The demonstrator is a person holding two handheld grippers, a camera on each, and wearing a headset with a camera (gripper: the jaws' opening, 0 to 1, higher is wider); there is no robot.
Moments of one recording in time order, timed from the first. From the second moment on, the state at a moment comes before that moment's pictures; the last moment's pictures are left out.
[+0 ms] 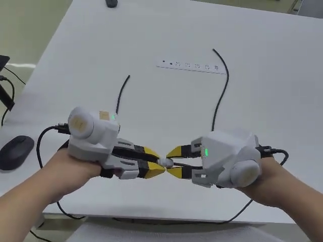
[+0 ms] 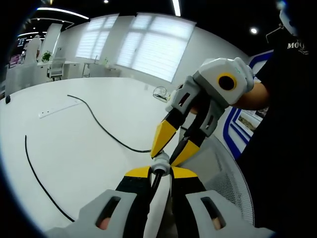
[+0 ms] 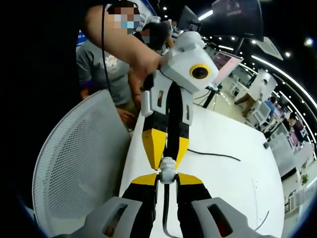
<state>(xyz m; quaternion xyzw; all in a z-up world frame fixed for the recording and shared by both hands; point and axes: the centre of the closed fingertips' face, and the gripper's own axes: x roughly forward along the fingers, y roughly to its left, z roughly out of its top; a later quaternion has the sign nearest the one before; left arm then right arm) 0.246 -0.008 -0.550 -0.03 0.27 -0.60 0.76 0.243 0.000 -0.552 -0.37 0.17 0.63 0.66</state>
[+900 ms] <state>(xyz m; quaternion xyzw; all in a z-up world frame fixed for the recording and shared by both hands) 0.256 -0.006 -0.538 0.00 0.21 -0.60 0.77 0.259 -0.018 -0.552 -0.31 0.21 0.46 0.80</state>
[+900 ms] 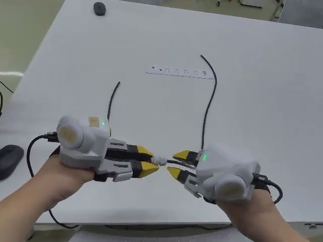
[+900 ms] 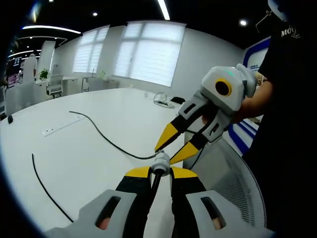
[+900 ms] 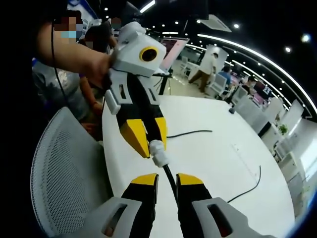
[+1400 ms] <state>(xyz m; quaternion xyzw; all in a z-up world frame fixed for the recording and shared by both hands) 0.258 -0.009 -0.539 0.00 0.22 -0.60 0.77 0.264 -0.021 -0.554 -0.32 0.21 0.46 0.81</state>
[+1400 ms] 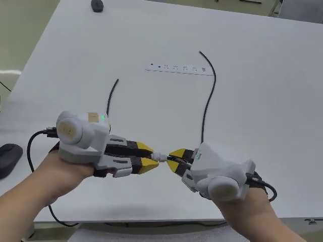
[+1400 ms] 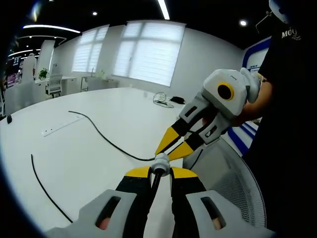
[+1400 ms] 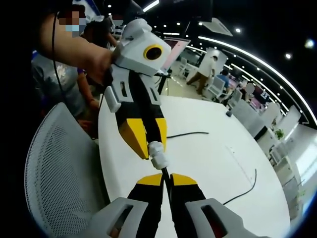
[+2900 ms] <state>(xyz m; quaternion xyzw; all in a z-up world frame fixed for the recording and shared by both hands) 0.254 -0.018 -0.542 0.00 0.22 -0.61 0.76 0.284 -0.089 -0.617 -0.20 0.34 0.35 0.85</state>
